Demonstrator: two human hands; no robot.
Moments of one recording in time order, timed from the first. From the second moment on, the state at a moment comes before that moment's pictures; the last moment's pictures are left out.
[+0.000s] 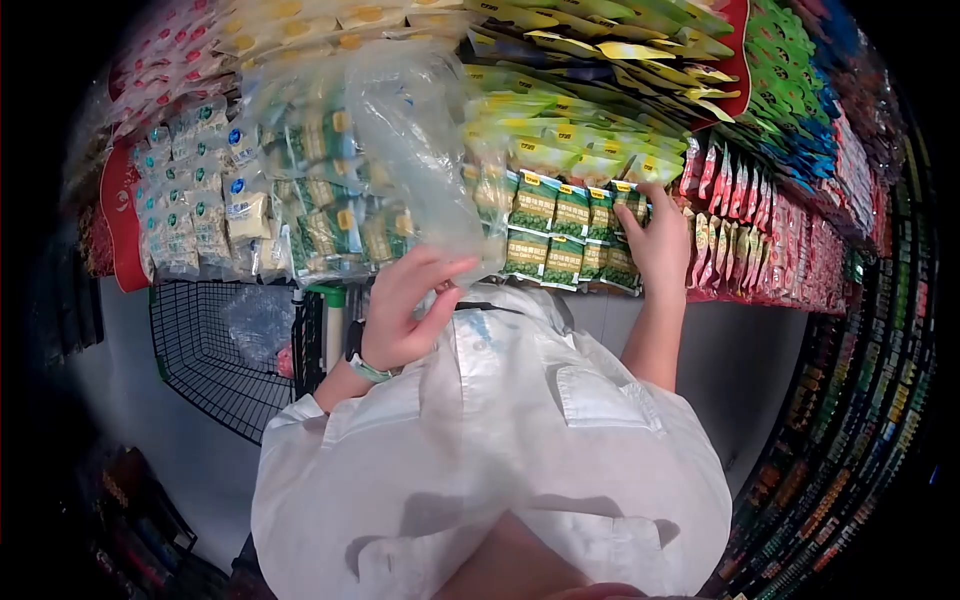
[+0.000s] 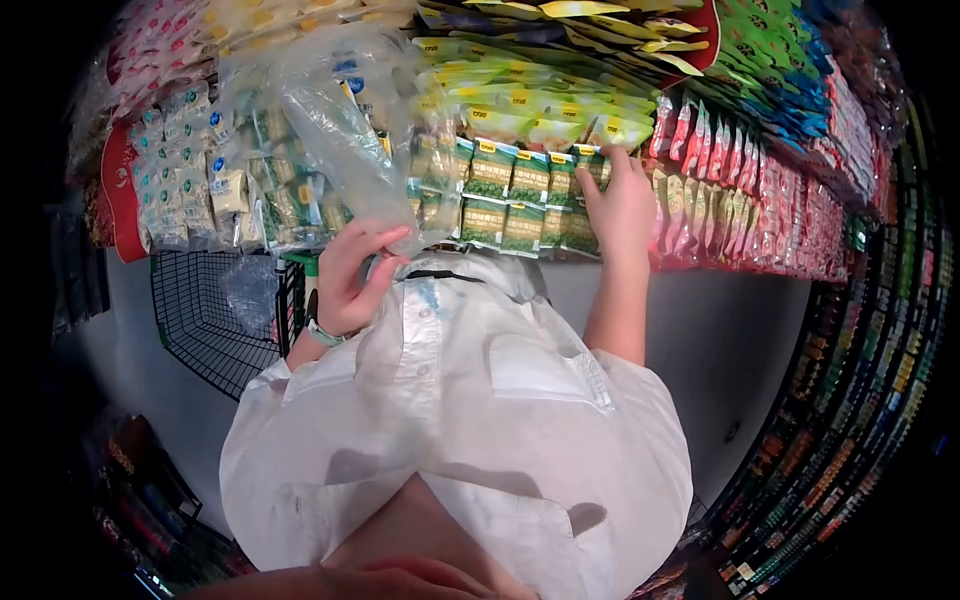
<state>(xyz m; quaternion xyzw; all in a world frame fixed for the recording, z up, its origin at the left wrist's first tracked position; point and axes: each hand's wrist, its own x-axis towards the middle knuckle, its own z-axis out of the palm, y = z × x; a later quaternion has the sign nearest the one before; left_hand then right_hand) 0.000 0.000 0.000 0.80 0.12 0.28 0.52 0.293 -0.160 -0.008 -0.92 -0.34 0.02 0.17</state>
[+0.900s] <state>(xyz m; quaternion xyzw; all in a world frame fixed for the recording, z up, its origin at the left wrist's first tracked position) -0.005 -0.005 0.009 0.81 0.10 0.29 0.50 0.218 -0.079 0.002 -0.58 -0.32 0.44 0.61</state>
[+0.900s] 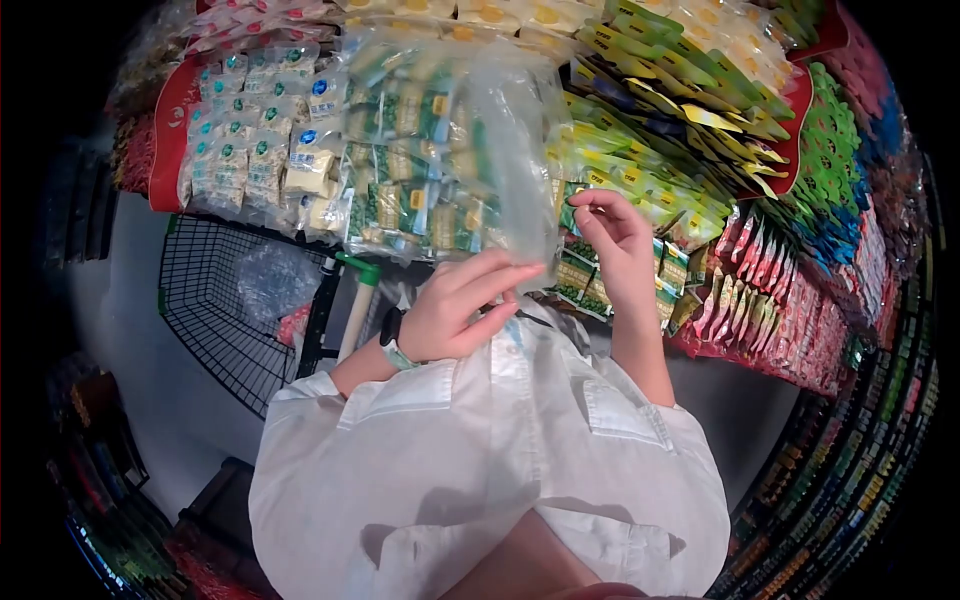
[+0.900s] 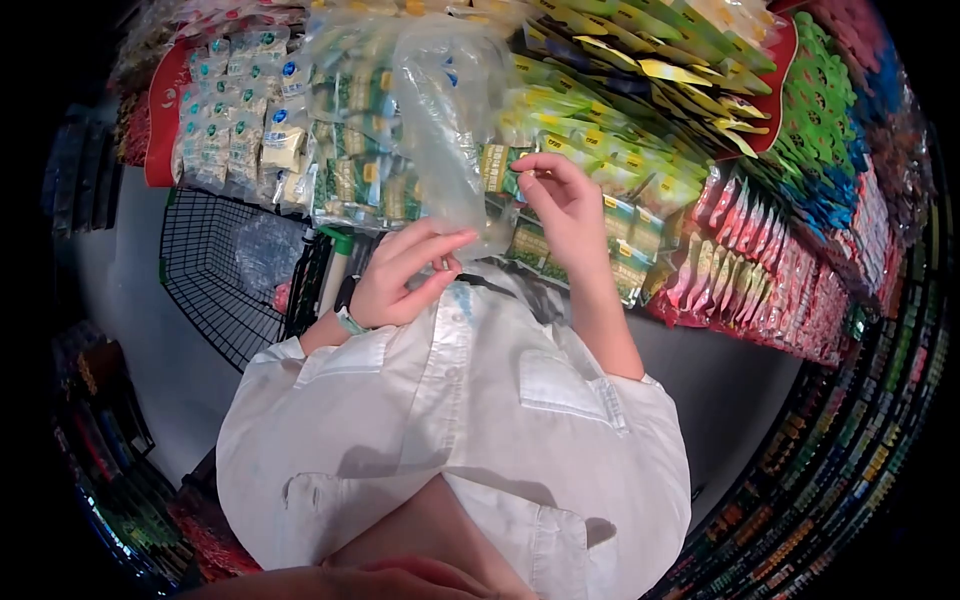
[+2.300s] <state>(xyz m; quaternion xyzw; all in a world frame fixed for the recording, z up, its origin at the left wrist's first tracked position) -0.008 -0.004 0.005 0.80 0.11 0.25 0.54 0.286 -0.188 0.034 -0.82 -0.52 0.16 0.20</state>
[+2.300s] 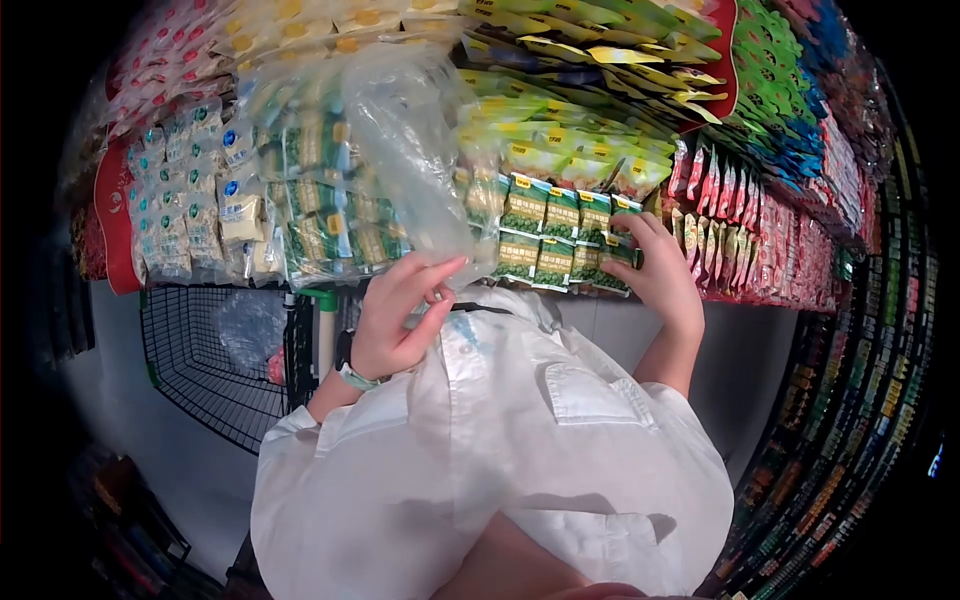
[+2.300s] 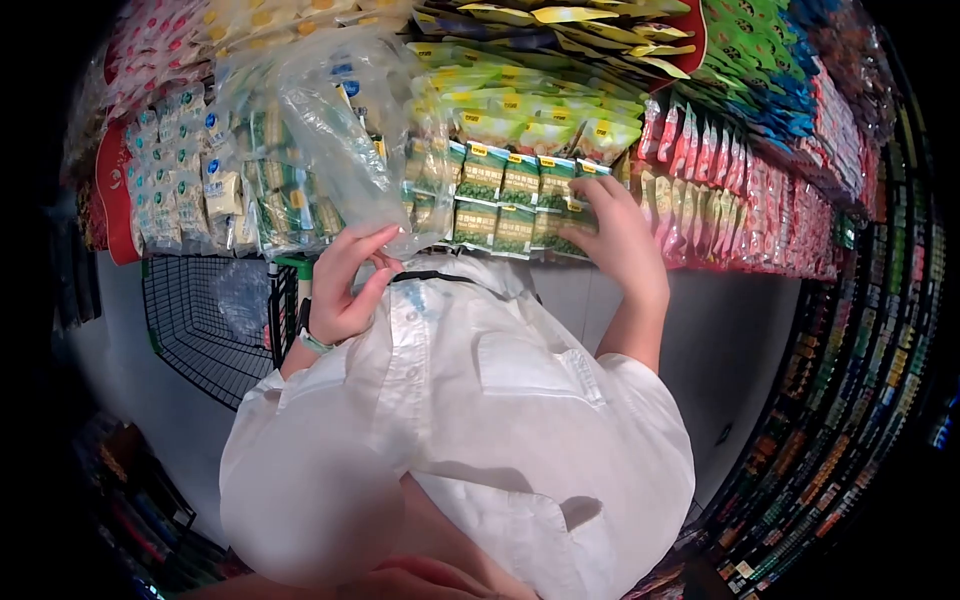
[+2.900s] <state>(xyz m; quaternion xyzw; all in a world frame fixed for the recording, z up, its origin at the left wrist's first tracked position) -0.003 -0.004 0.007 0.79 0.10 0.25 0.55 0.287 -0.192 0.049 -0.86 -0.41 0.17 0.26</state>
